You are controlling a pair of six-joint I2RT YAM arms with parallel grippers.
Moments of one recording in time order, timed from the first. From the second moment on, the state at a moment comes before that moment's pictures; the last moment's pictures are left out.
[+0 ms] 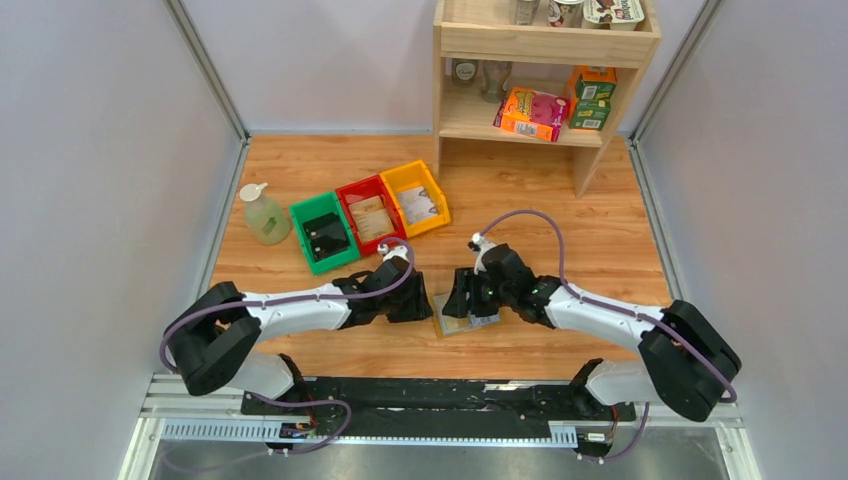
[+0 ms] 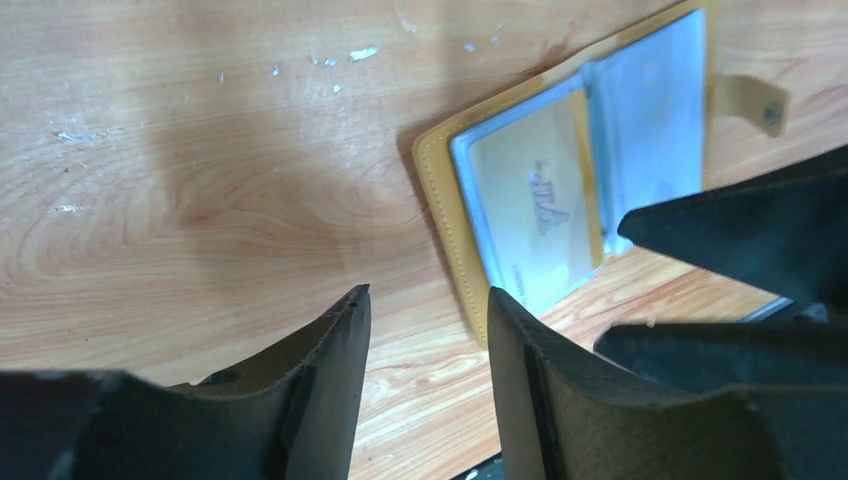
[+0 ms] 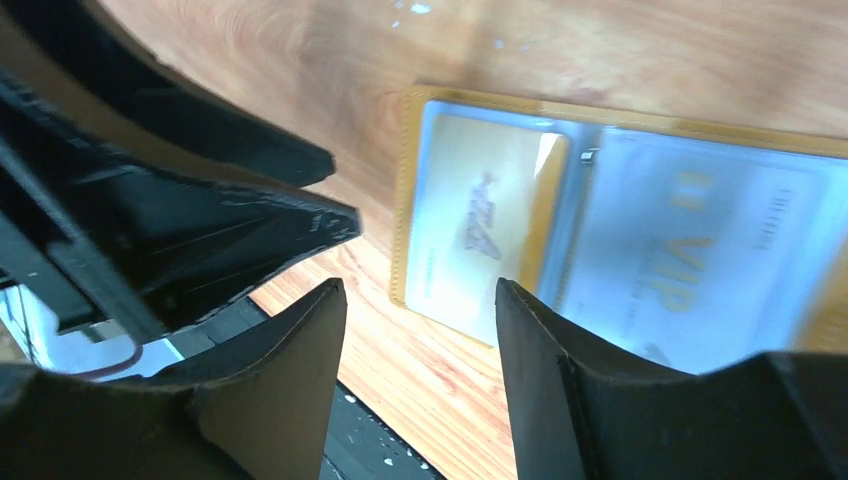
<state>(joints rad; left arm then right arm) -0.92 1.42 0.63 -0.10 -0.04 -0.93 0.79 1.33 0.61 -0.07 -0.24 0.67</state>
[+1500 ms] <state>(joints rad) -0.92 1.57 0.75 -0.13 -0.05 -0.88 0.55 1.47 0.31 0.54 -0.53 0.83</state>
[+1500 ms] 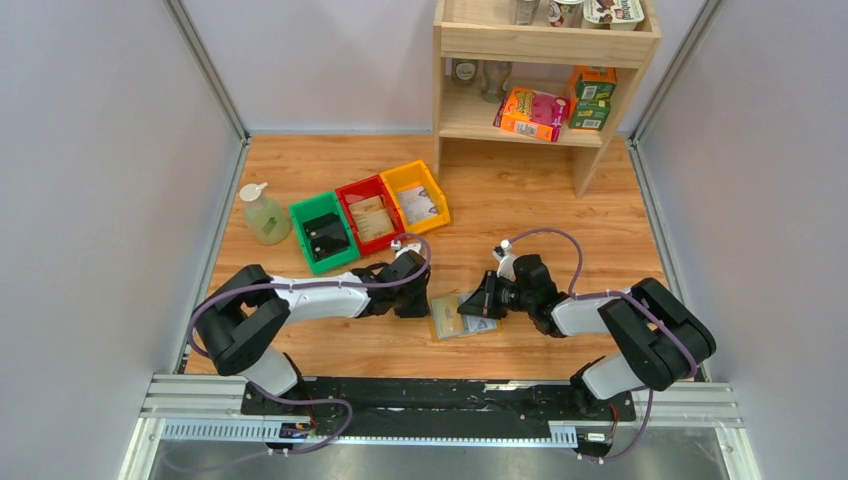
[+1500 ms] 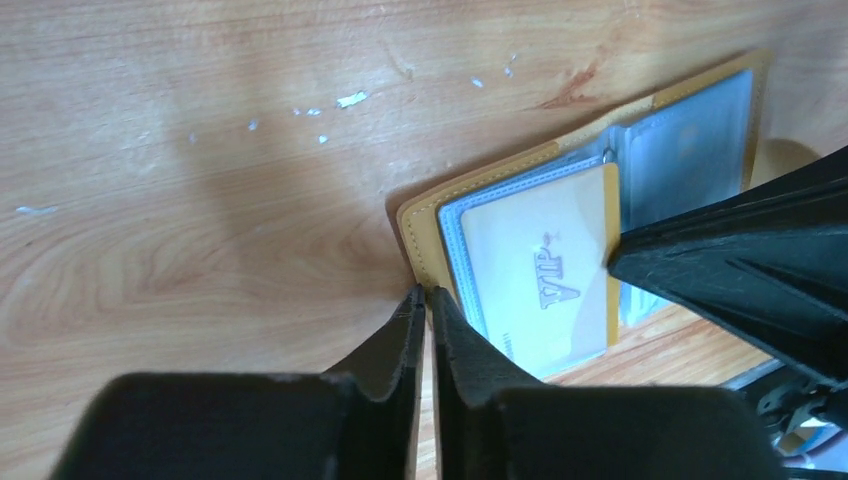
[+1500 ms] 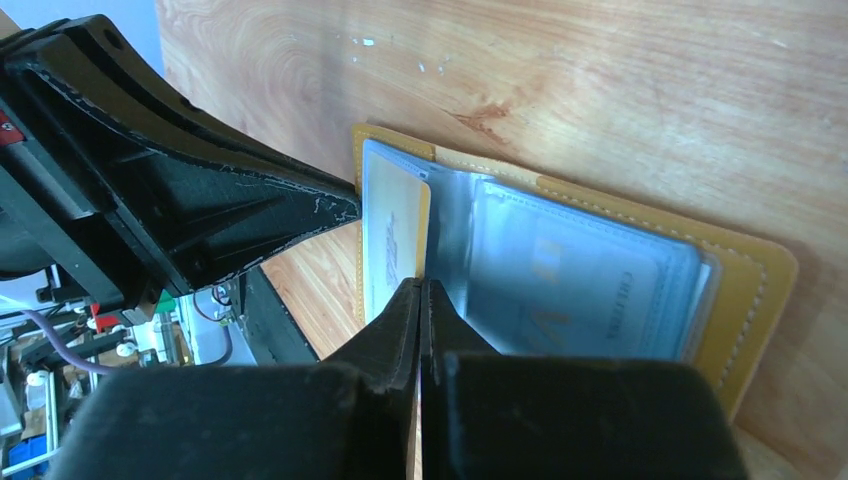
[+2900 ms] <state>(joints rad) -0.92 1.57 0.68 0.03 0.10 -0.95 0.55 1.61 0.32 0.68 -0.60 0.87</state>
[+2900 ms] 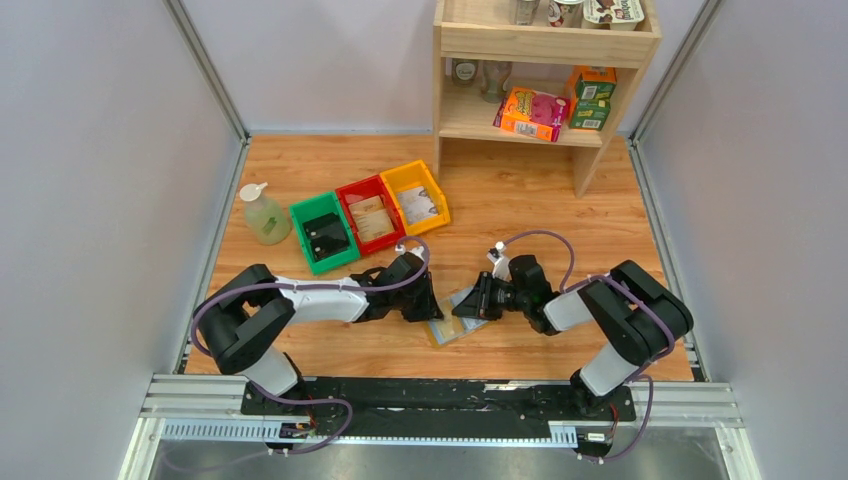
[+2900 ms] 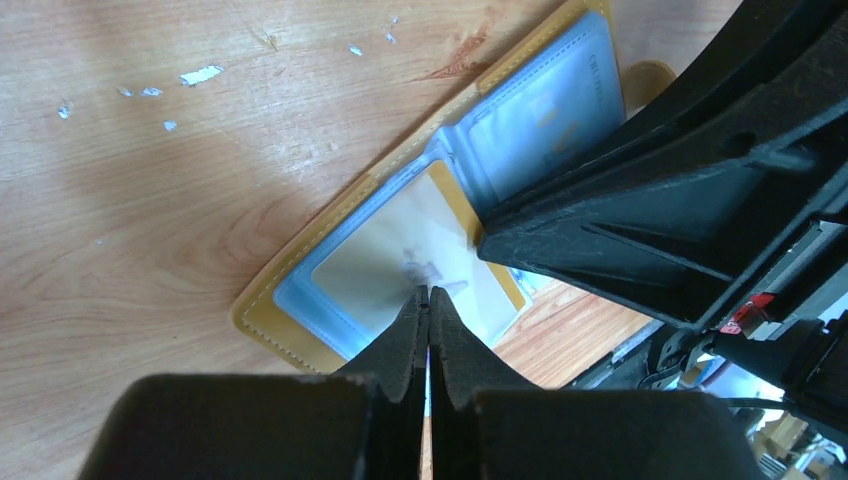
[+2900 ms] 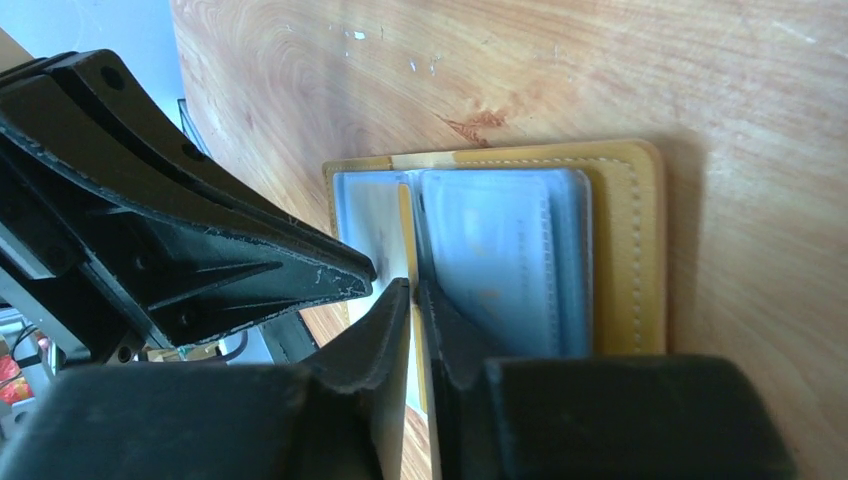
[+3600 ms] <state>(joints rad) -0.92 1.55 0.69 -0.03 0.09 -0.96 0.55 1.55 0.33 0.62 -0.58 0.86</state>
